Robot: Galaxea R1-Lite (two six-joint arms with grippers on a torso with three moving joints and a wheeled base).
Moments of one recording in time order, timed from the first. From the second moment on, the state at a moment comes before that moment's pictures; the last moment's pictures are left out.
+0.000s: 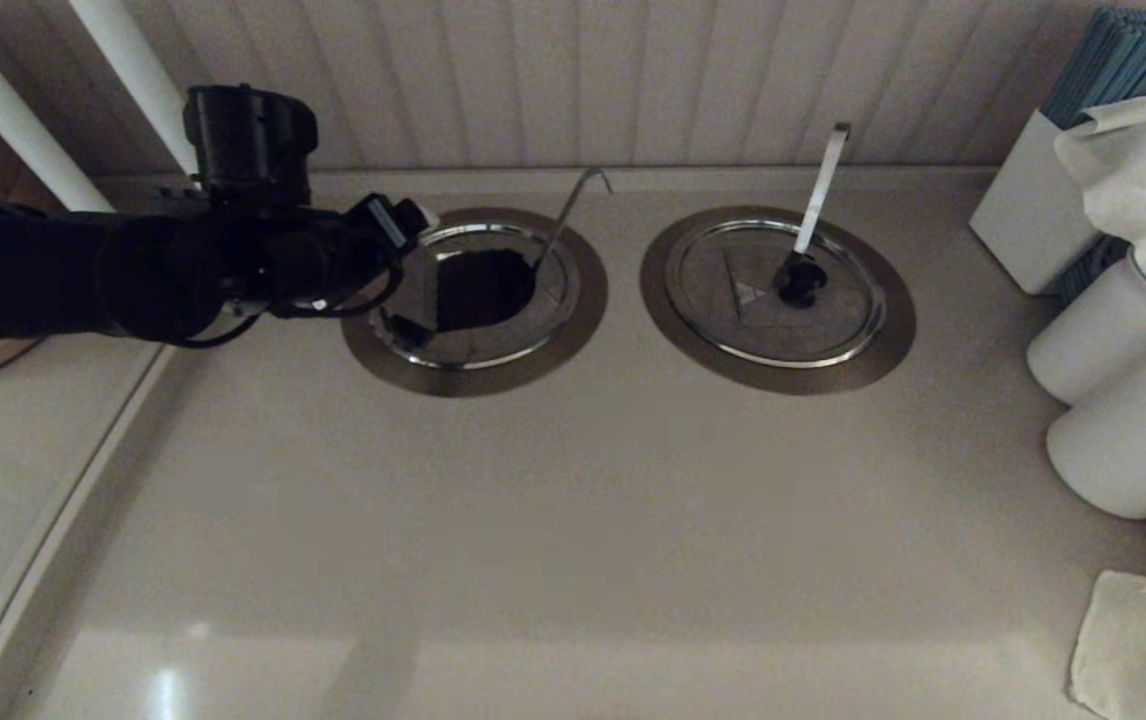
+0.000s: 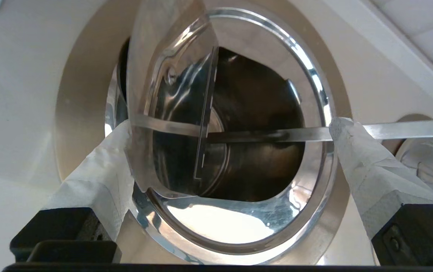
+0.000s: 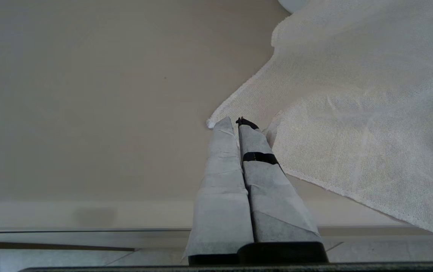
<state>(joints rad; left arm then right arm) -0.30 1.88 -1.55 -0.13 0.17 -0.62 0.00 0.00 0.00 0.00 0.00 0.00</state>
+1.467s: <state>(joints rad) -0.38 1.85 -1.49 -0.27 0.17 -0.62 0.00 0.00 0.00 0.00 0.00 0.00</state>
